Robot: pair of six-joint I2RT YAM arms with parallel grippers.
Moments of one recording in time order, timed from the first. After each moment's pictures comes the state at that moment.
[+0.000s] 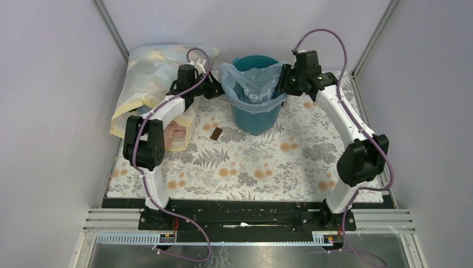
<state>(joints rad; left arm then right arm) -0.21 1.93 1.45 0.06 0.63 -0.76 0.31 1.77 1.72 -0.65 -0.10 0.38</state>
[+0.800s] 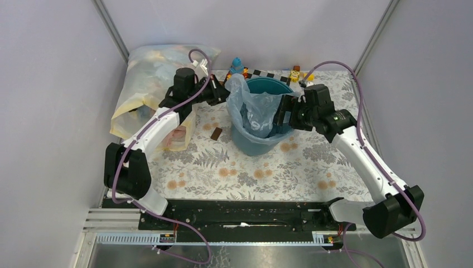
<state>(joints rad) -0.33 1.58 1.27 0.00 0.65 -0.75 0.40 1.26 1.22 -0.71 -0.15 0.54</state>
